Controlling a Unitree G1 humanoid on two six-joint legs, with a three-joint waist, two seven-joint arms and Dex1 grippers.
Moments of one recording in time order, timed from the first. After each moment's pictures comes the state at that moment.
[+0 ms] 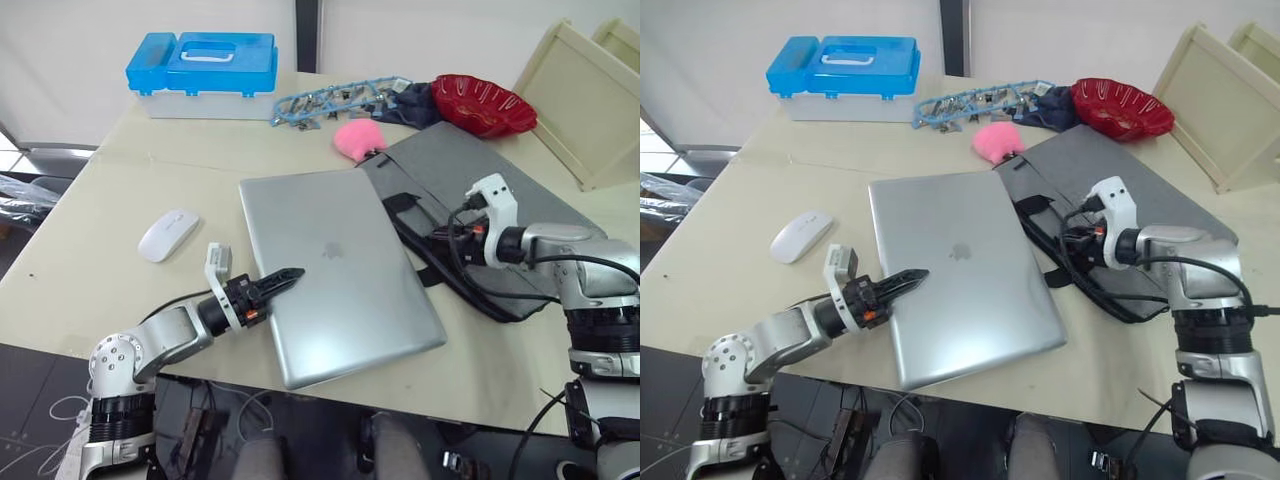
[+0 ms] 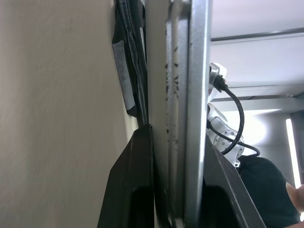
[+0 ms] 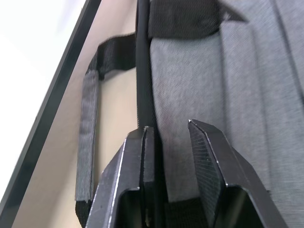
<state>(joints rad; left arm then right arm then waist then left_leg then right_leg) -0.25 0.38 0.25 -0.07 -1.90 1.17 0.26 -0.68 -0.69 -0.03 0.10 0.33 0.98 0.79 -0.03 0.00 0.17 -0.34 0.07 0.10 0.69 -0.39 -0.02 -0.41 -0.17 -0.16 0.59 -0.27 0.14</state>
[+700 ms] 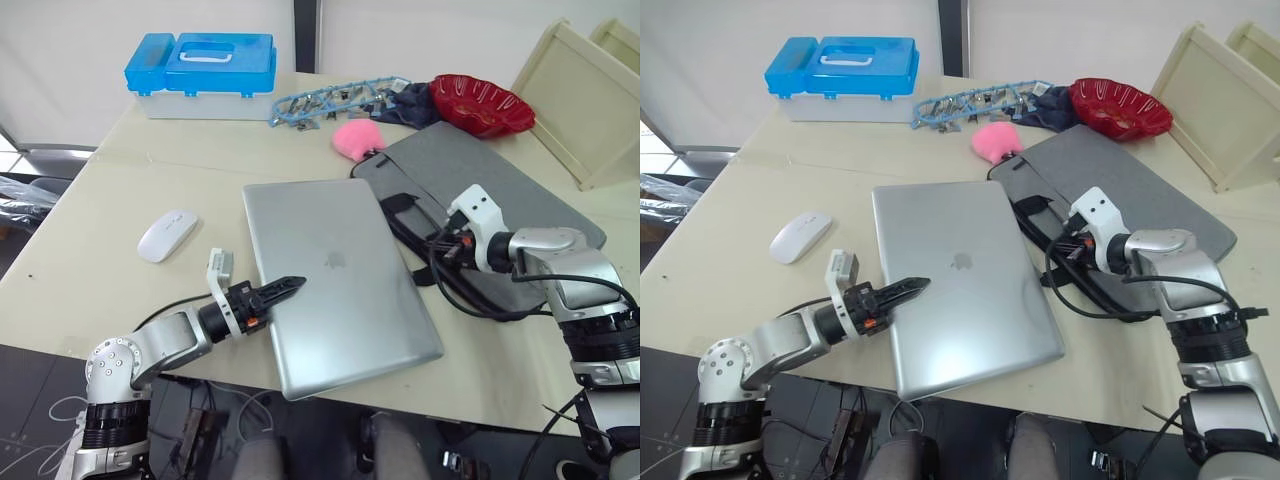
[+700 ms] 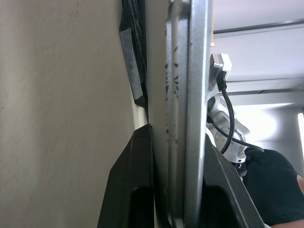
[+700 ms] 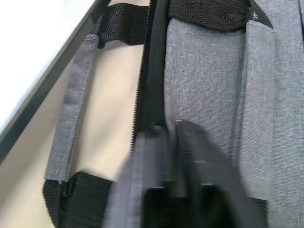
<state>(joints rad) -0.22 0.41 0.22 -0.11 -1.90 1.15 0.26 -0.65 -0.74 0.08 0.08 0.25 0.80 0.81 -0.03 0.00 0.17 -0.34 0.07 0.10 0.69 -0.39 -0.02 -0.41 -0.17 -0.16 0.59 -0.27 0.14</state>
